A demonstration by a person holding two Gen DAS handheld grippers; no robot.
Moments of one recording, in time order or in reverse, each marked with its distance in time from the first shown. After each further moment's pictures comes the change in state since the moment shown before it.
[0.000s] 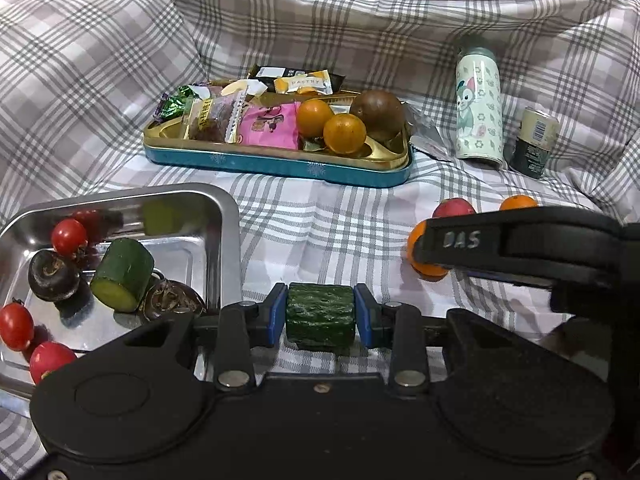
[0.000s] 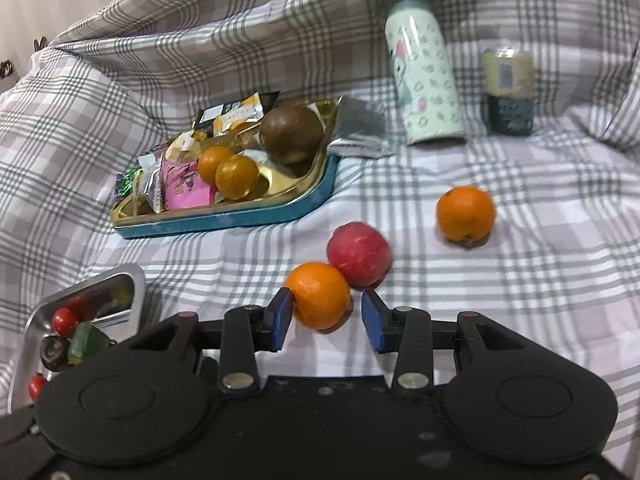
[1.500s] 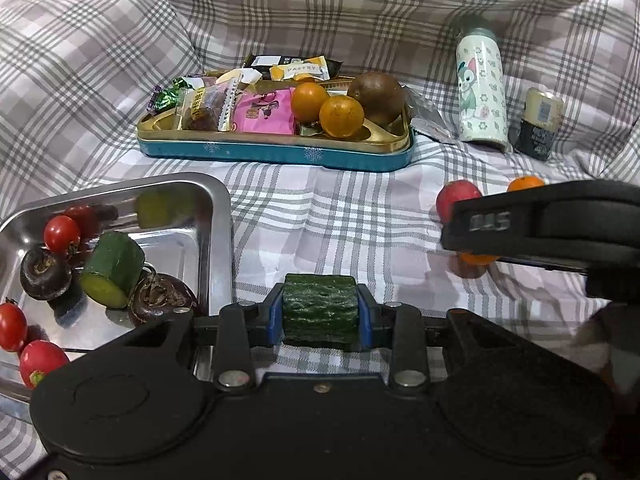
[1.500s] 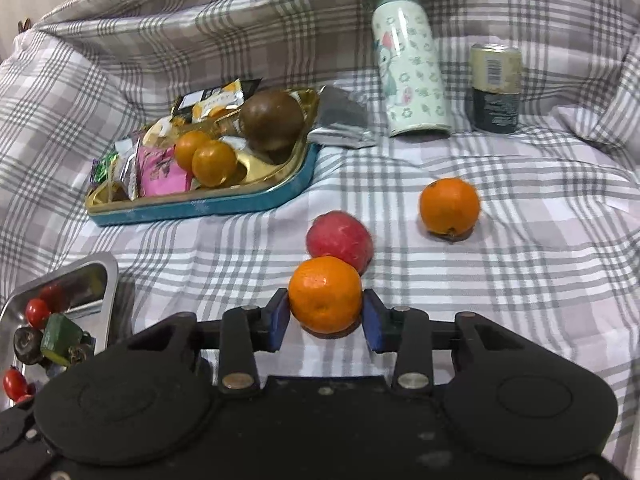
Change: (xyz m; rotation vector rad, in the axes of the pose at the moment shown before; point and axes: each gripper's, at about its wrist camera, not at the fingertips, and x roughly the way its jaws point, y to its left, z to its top) left arm 0.011 -0.002 0.000 0.015 0.033 0.009; right arm 0.000 -0.003 0.000 -0.024 0.005 -0.082
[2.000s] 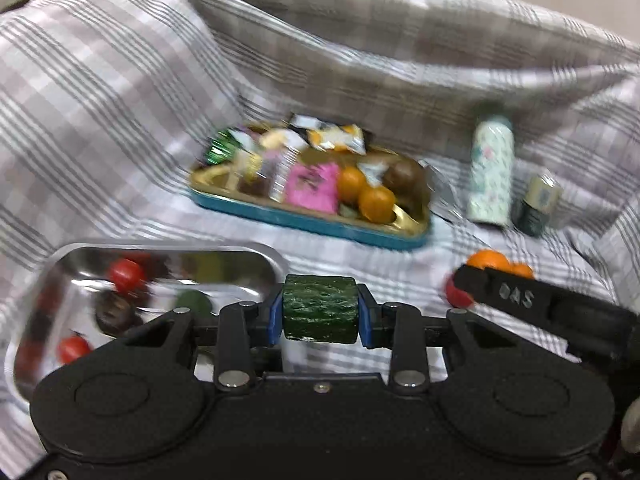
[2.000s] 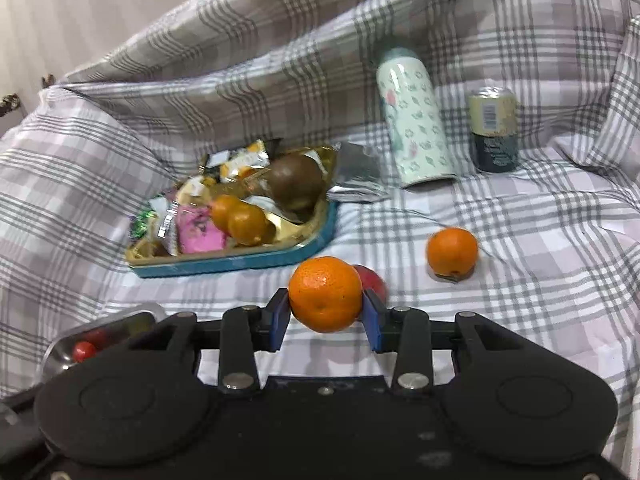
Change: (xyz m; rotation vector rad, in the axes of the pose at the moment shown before) left arm -0.066 0.045 0.039 -0.099 -0.101 0.014; right arm -0.035 0.000 0.008 0.053 -0.128 0.100
